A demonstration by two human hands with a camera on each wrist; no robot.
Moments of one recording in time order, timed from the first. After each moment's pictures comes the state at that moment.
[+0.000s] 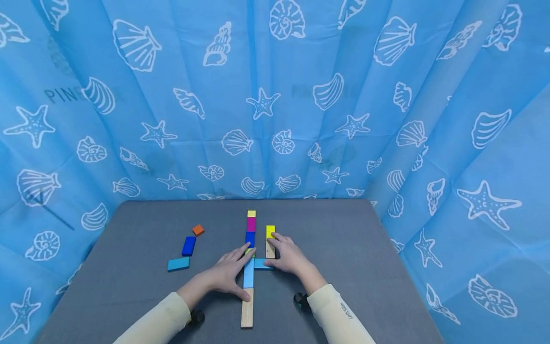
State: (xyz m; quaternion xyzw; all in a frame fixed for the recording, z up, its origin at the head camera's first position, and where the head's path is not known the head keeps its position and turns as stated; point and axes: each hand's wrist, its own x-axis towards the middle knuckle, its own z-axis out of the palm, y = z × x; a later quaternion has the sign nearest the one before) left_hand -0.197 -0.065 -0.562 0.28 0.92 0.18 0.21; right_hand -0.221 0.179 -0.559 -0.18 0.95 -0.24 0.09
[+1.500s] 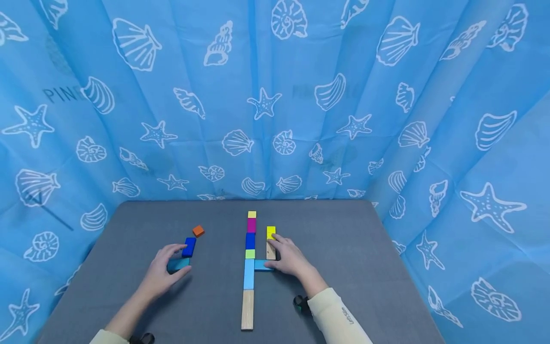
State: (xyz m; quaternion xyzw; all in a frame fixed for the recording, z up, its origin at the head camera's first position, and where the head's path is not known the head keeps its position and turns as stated) left_hand -0.172 -0.215 -0.572 0.12 0.91 0.39 -0.09; right_hand -0.220 0.178 -0.561 -0.17 0.95 -0.25 0.09
